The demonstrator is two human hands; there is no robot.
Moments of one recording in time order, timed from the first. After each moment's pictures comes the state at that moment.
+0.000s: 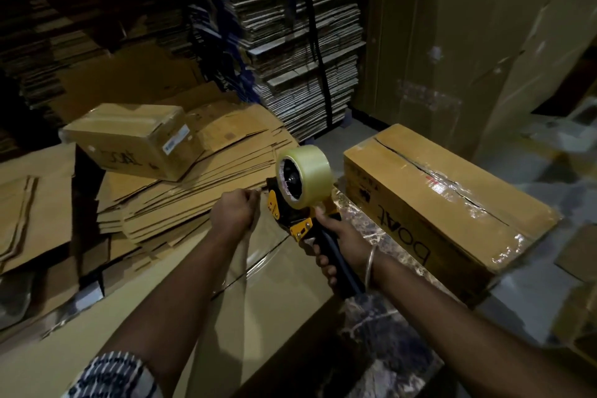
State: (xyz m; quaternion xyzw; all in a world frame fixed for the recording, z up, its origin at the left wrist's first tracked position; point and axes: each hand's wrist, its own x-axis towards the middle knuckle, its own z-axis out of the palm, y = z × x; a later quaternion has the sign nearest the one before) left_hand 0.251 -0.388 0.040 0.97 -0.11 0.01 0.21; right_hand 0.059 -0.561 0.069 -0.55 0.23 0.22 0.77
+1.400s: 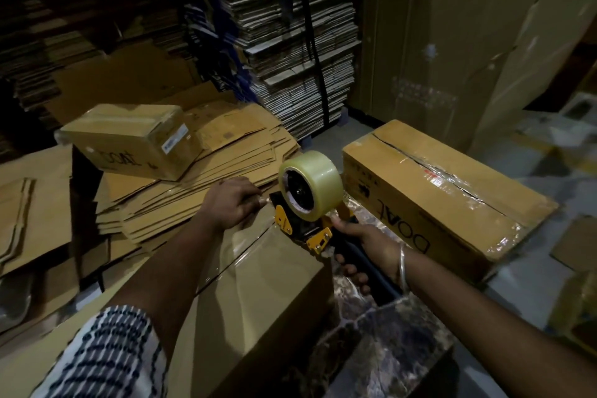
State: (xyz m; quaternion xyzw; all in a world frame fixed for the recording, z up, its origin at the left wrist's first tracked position) left_hand 0.287 -0.350 0.045 0.89 -0.45 0.05 0.07; right_hand 0.029 -0.572 0.085 -0.57 0.26 0.30 0.72
